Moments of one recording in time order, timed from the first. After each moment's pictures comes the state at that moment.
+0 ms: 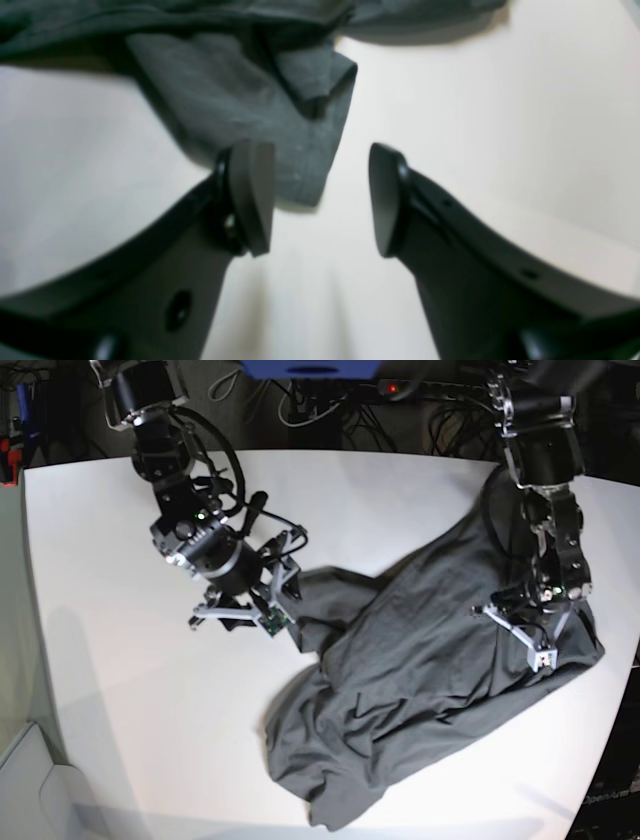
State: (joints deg) left arm -12.2 -12.3 -14.8 69.3 -8.3 -10.9 44.4; right arm -0.6 7.5 -17.6 100.2 -4.4 21.6 -43.1
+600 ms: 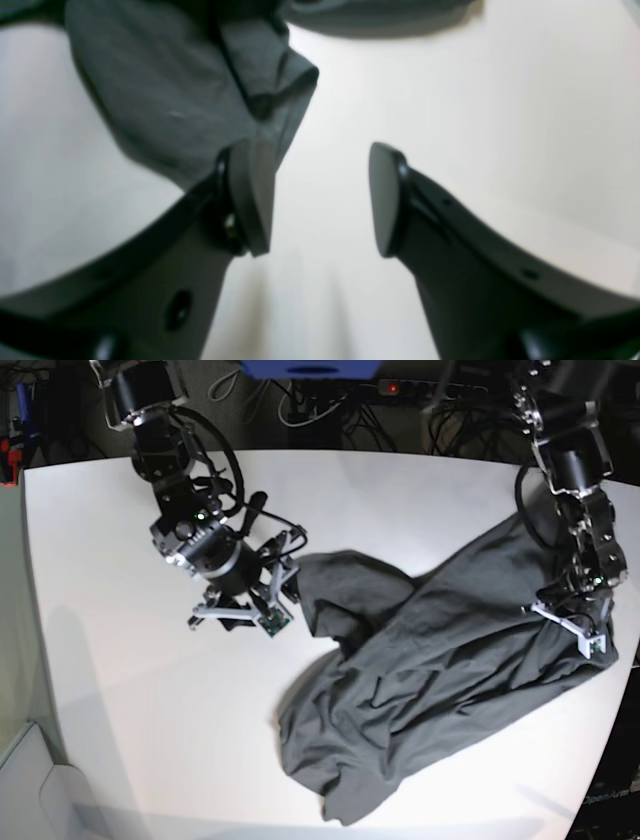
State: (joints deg) left arm -14.4 -18.7 -22.3 56.8 -8.9 -11.7 35.0; right arm -0.6 7.5 -17.6 100.0 -4.4 21.6 -43.1
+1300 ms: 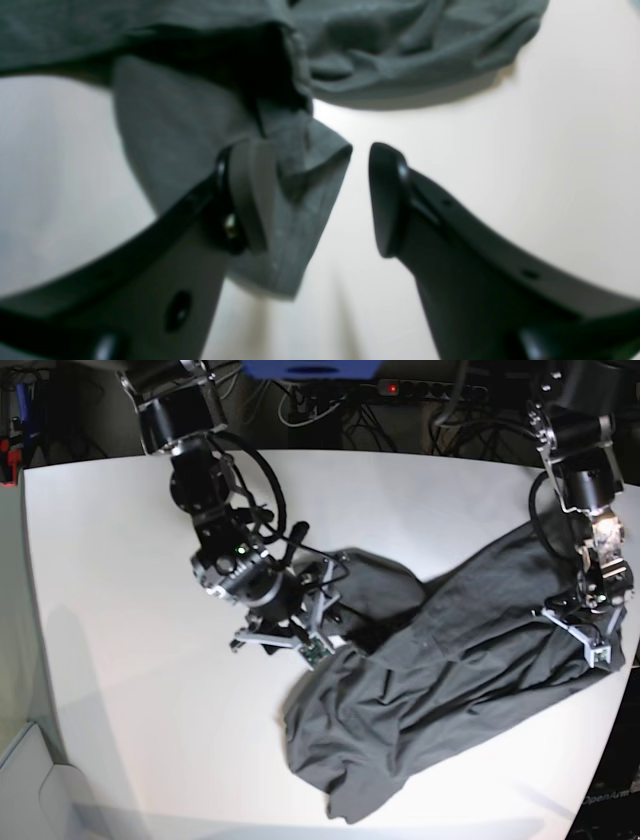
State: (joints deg) left arm -18.4 -20.9 -19.3 53.6 -3.2 -11.1 36.9; right arm 6.6 -0.7 -18.8 89.9 -4.3 21.6 -42.6
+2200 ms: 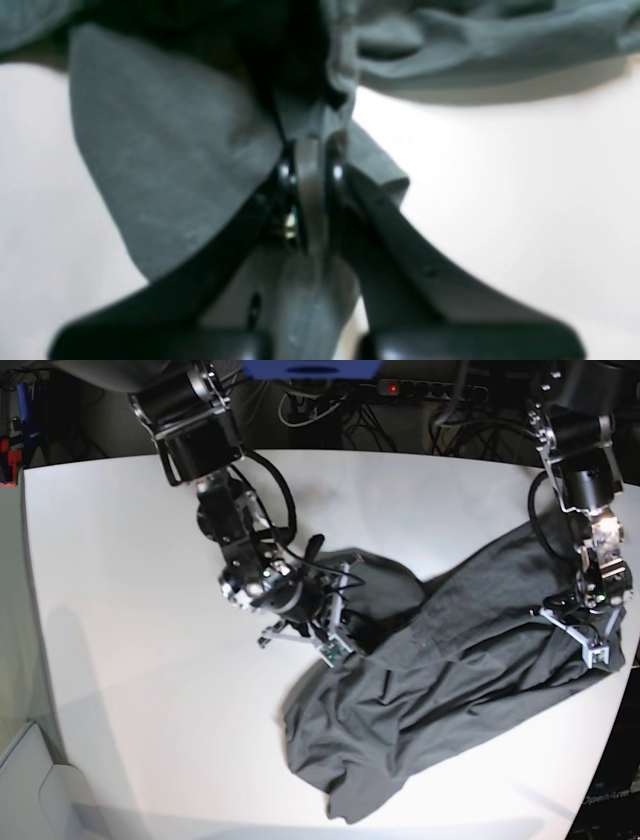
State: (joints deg) left arm -18.4 -20.9 -19.2 53.6 -3.2 -11.2 36.7; right arm 12.9 -3.6 -18.7 70.5 -4.5 24.3 -33.6
